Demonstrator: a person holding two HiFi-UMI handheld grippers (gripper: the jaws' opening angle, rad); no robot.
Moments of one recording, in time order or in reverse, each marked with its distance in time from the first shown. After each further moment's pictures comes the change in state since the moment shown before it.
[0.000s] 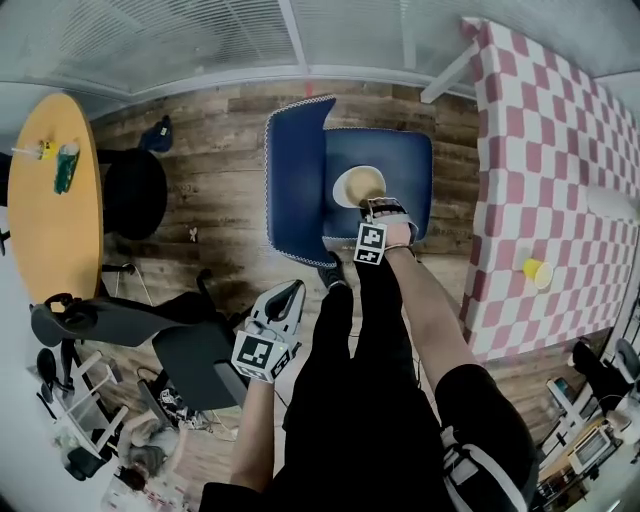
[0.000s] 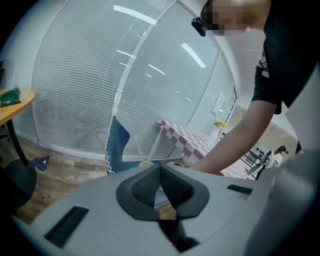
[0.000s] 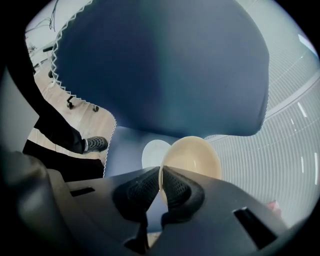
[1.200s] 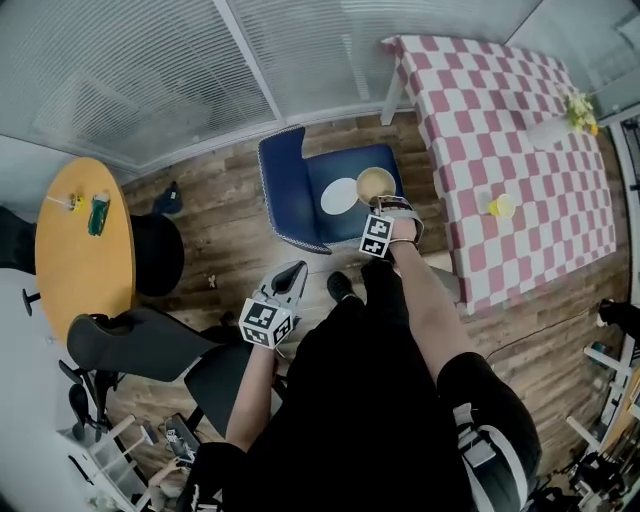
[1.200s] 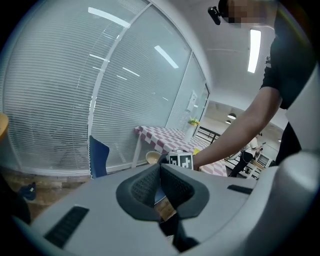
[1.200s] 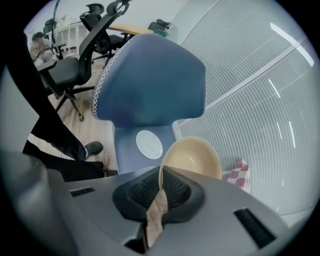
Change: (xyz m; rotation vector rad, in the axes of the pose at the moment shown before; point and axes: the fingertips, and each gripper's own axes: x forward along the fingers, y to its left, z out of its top) left arm -0.091 -0.089 0.035 0.212 -0.009 -0.201; right arm -0.214 0.001 -0.045 0.266 0.146 -0.165
